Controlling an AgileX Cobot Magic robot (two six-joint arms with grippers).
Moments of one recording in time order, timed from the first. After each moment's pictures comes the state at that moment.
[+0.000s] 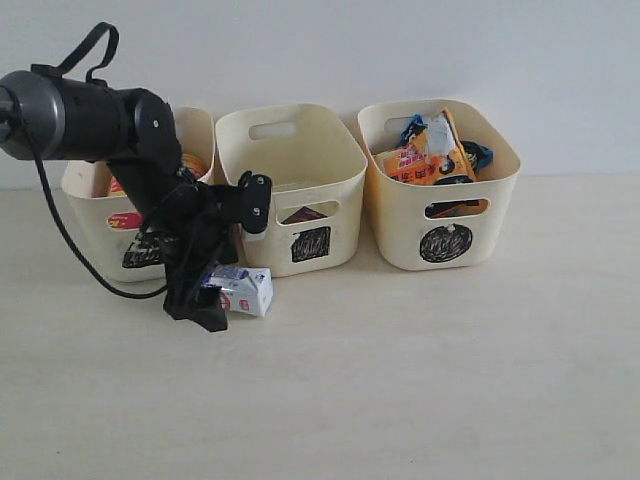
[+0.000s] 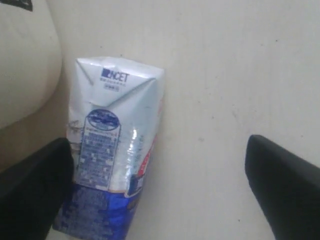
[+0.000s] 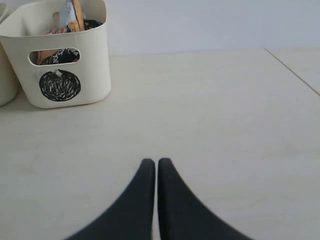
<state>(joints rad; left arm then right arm) -0.38 2.12 -1.56 -0.19 0.88 1.34 -0.04 0.00 0.00 -0.01 0.33 0.04</state>
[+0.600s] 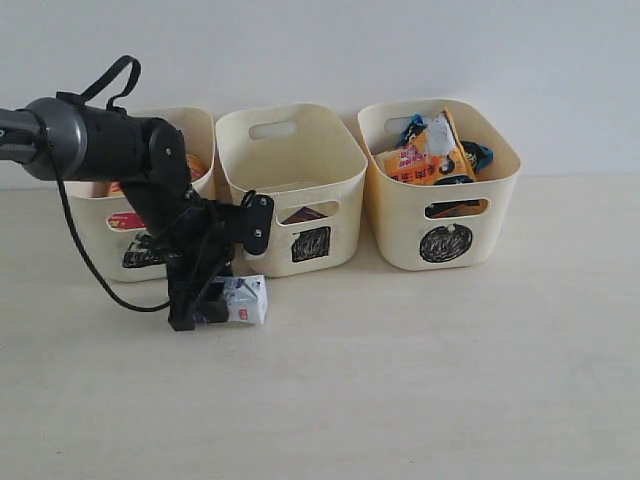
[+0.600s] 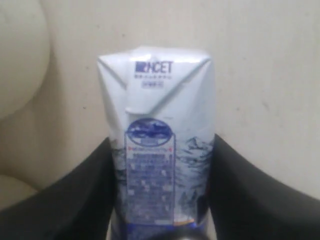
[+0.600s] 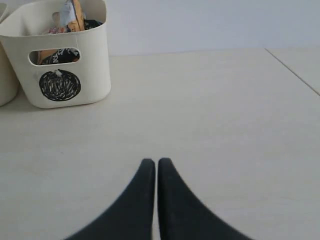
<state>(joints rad) -0.38 2.19 -1.56 -0.13 0.82 1.33 -0.04 0.00 0.00 -0.01 0.33 0.04</state>
